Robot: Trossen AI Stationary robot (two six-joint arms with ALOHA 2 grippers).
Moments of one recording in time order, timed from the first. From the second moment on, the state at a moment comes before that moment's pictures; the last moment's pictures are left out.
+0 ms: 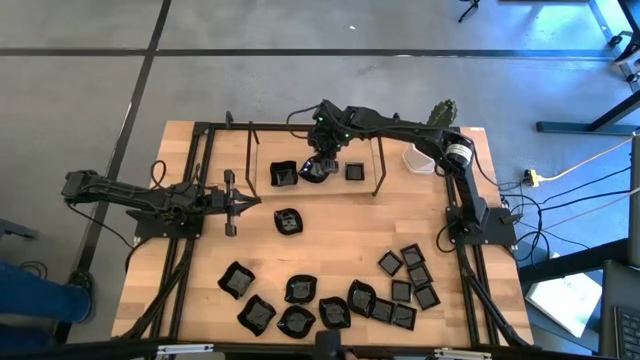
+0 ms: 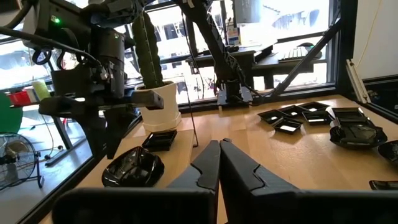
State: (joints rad) left arm -0.10 0.36 0.01 0.39 -0.24 0.17; right arm -0.46 2.03 1.78 -0.69 -0.21 -0.47
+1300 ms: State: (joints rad) left arm -0.10 0.36 0.01 0.39 -0.24 0.14; right arm -0.26 1.84 1.66 -0.81 -0.23 -0.61
